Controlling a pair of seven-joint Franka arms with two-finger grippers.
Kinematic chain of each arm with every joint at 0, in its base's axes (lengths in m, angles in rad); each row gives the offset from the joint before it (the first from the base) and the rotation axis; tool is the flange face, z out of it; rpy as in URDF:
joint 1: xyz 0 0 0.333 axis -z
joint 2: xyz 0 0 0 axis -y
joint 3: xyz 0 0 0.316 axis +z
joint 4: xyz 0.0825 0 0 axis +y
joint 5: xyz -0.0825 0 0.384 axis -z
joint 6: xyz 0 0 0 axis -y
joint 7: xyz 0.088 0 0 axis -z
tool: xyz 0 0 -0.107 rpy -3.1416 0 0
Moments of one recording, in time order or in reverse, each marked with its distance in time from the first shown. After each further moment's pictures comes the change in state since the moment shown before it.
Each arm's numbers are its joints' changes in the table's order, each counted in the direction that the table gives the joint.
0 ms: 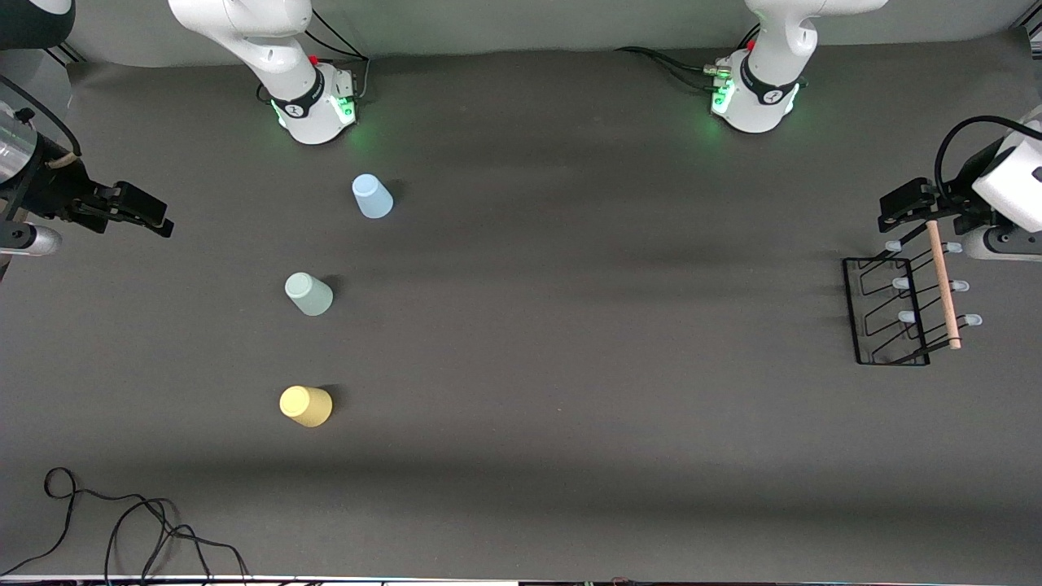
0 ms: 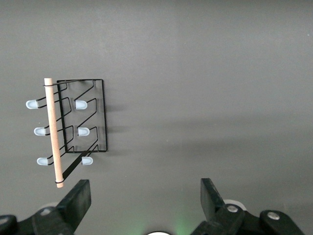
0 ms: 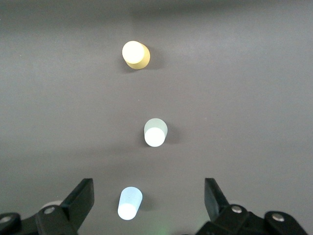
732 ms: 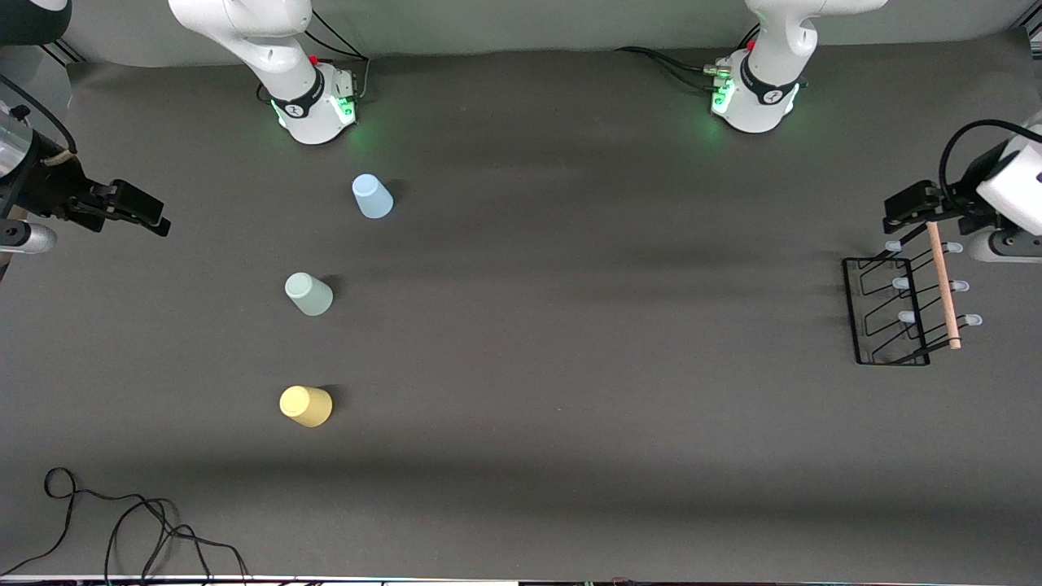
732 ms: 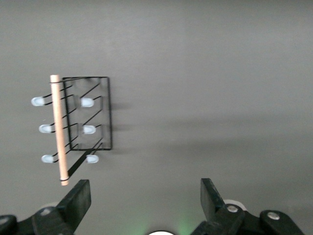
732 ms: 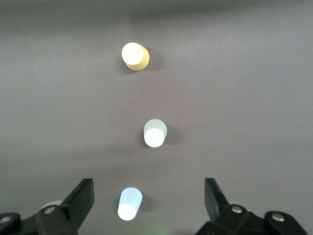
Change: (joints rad) left arm -0.023 -0.001 0.006 0.022 -0.030 0.011 0.002; right arm 0.000 0.007 -0.004 -0.002 0.000 0.000 0.000
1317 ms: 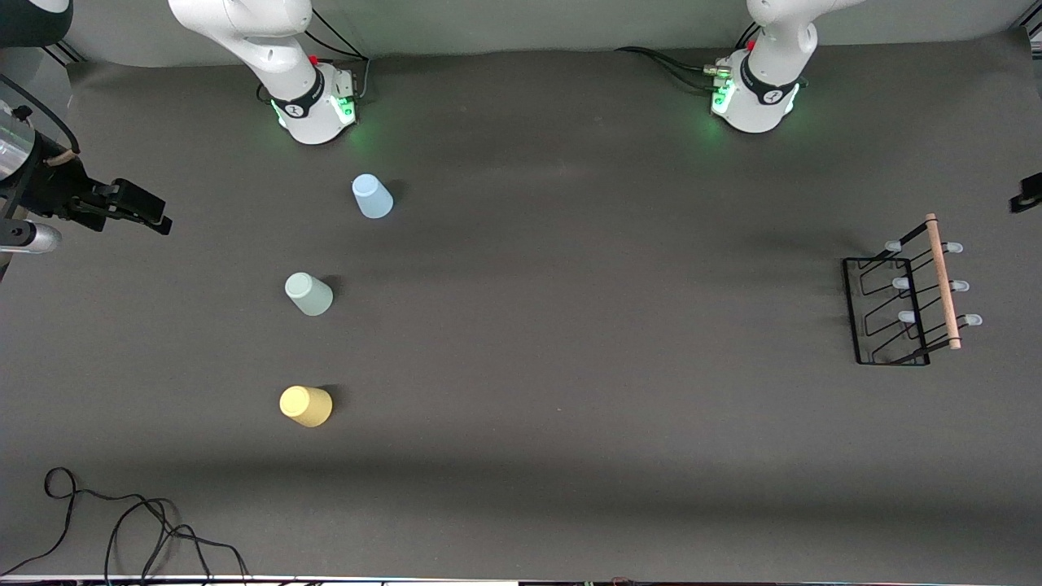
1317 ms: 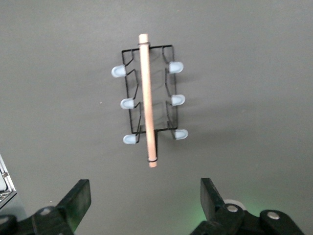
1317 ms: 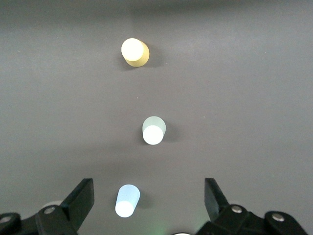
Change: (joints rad) left arm -0.361 0.032 0.017 0.128 -0.027 0.075 0.485; right arm 0.000 -0.004 0.001 0.002 0.002 -0.010 -0.016
